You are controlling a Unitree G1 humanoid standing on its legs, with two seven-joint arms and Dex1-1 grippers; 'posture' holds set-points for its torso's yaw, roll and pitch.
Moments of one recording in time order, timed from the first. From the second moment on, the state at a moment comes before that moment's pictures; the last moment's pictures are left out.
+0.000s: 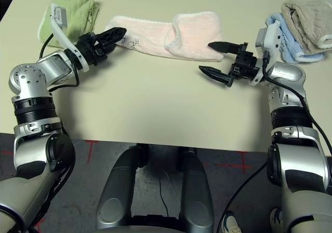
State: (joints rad) left arm -1.01 0.31 0.45 0.34 -0.80 1.07 -0.28; right arm -0.85 -0.62 -0.15 0.75 0.37 -0.24 1.36
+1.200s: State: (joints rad) left arm -0.96 0.46 0.16 0.23 -0.55 0.74 -0.51; right arm -0.77 -0.62 -0.19 0.64 0.42 -0.11 1.27
